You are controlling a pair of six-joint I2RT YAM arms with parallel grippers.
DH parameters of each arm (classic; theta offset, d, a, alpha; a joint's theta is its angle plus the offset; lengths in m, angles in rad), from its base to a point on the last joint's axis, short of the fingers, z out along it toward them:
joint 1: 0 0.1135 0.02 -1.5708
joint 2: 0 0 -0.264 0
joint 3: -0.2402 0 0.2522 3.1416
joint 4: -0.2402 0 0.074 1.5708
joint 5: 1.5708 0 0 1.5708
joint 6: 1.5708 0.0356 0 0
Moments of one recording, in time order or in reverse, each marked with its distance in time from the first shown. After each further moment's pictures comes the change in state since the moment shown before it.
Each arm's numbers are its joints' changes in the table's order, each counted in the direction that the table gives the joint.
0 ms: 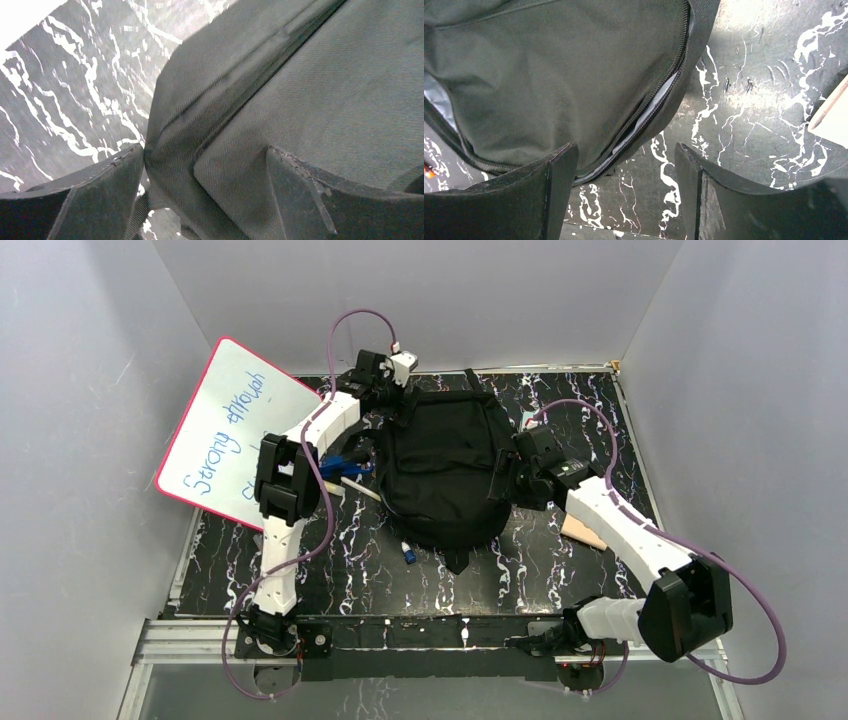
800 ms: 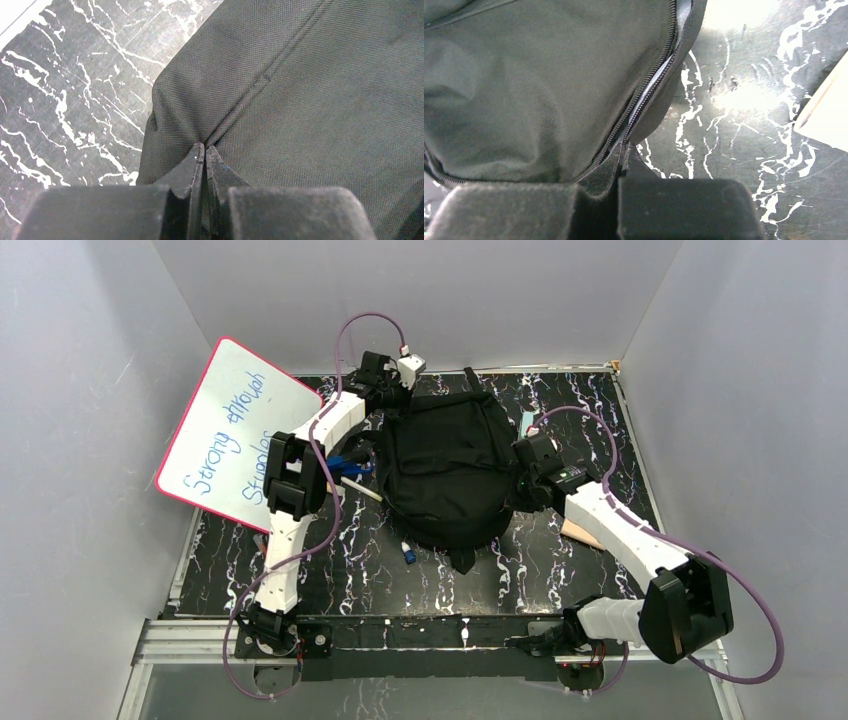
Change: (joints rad) left arm 0.008 0.099 -0.103 0.006 0.140 0.095; right arm -0.001 -0.029 0.076 0.046 0.027 -0.008
